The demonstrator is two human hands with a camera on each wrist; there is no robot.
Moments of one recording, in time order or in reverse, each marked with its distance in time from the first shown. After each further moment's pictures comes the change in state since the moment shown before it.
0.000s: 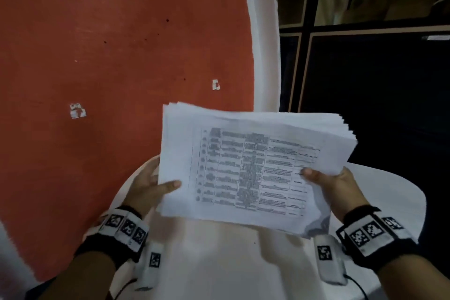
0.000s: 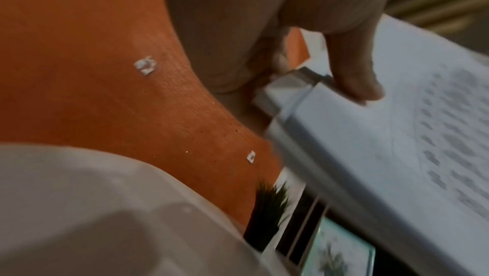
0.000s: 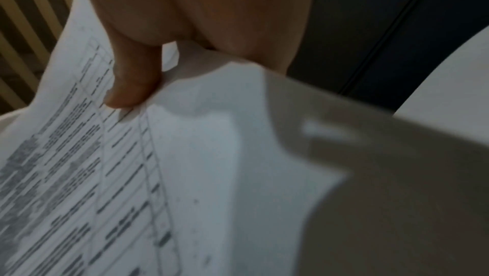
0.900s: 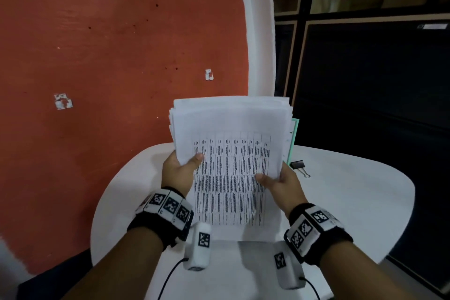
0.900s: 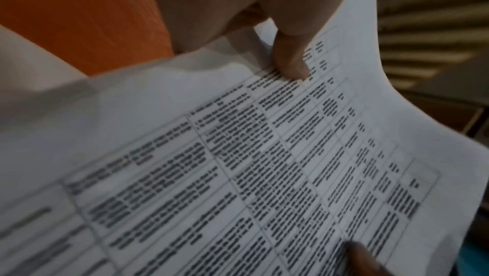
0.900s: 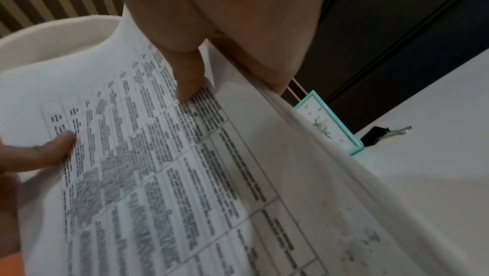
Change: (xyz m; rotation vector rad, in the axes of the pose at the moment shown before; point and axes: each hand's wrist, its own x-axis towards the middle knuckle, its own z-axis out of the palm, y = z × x) left_hand -0.001 0.011 0.092 -0.052 0.158 0.089; right_hand 0.001 0.048 0.056 -0.263 -0.019 0.086
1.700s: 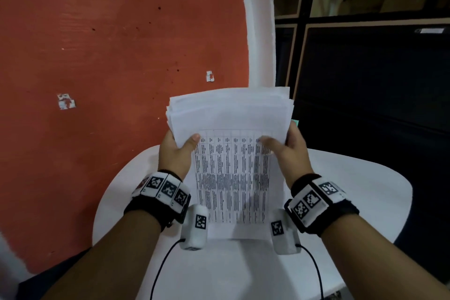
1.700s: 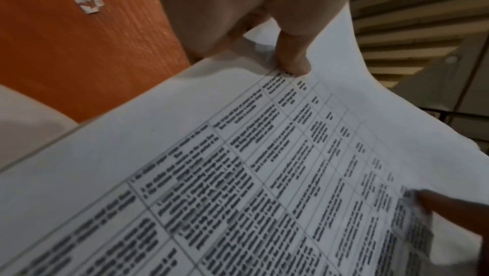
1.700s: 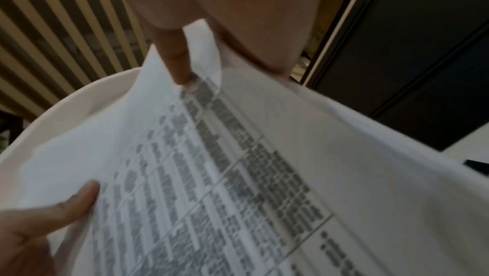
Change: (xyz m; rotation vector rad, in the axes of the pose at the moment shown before) left_hand 0.017 0.023 -0.002 0.017 0.014 0.133; right_hand 0.016 -0.066 0.001 0.129 0.080 -0.203
